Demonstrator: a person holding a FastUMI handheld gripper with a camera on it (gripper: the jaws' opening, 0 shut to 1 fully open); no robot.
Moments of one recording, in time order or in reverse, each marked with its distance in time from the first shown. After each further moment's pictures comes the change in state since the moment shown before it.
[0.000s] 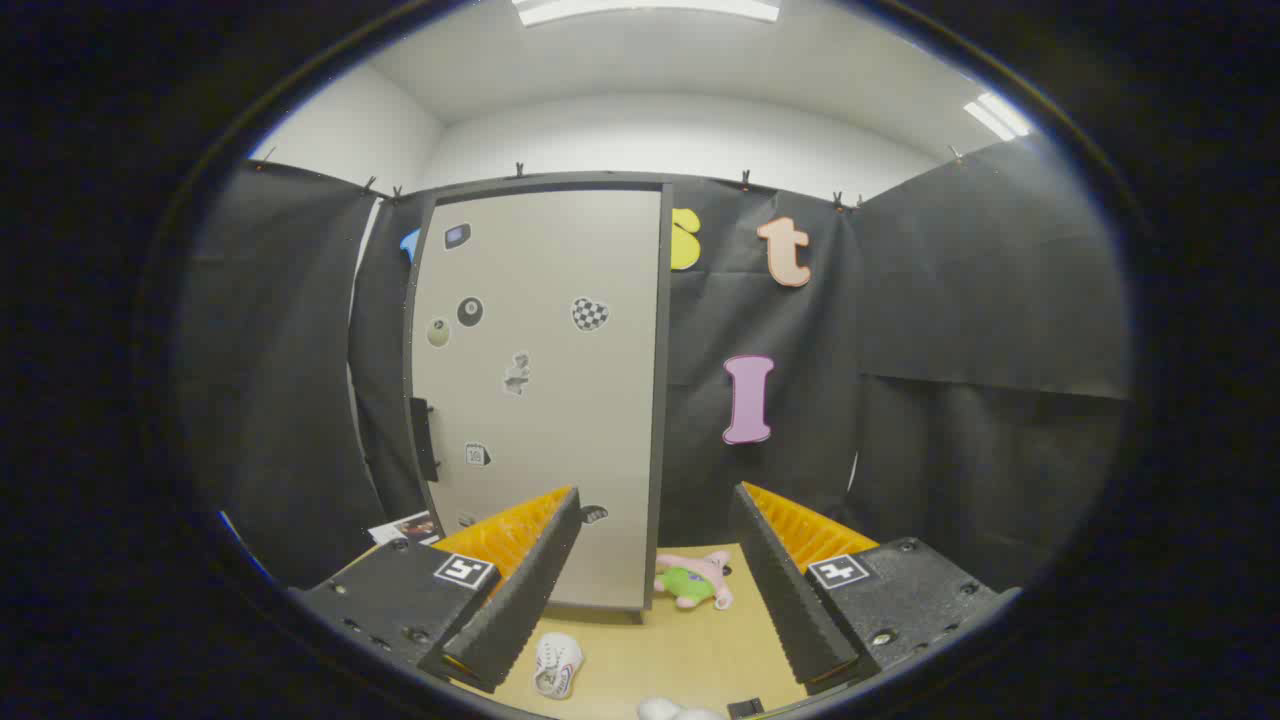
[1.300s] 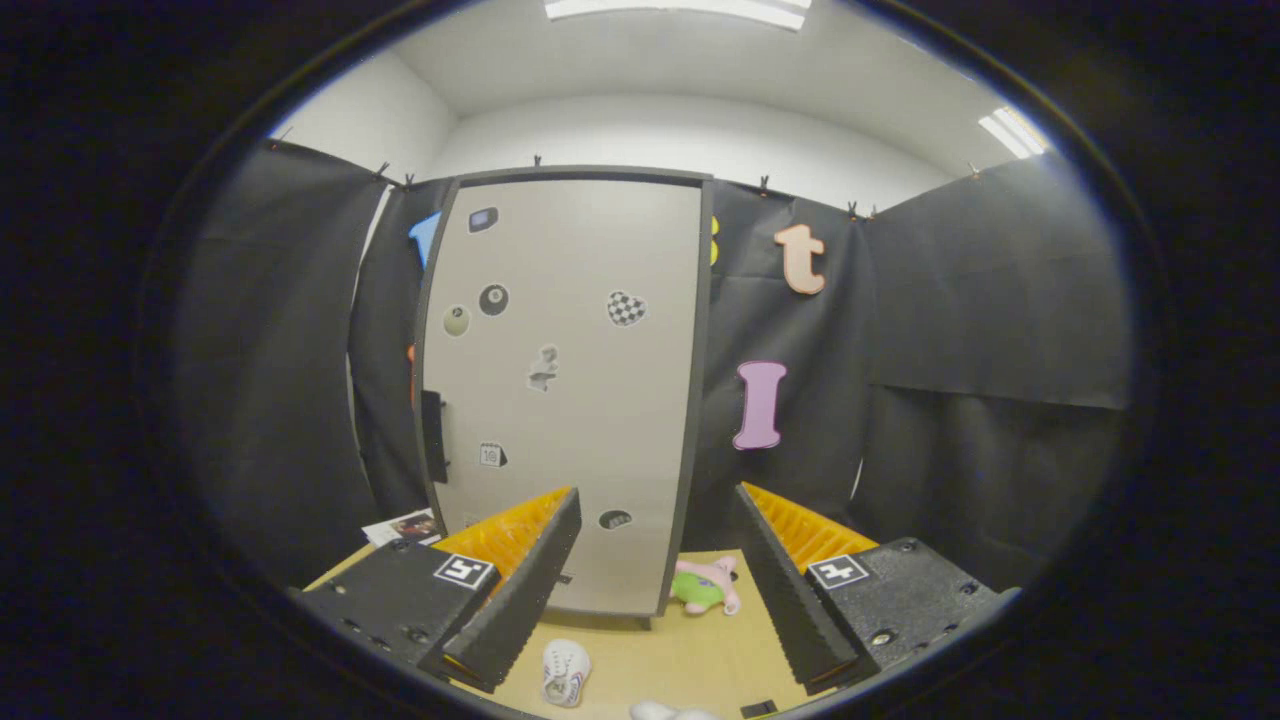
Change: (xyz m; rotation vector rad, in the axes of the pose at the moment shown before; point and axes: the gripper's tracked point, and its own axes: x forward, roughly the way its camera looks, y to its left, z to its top) arm 0.035 0.069 -0.004 -0.032 -0.014 0.007
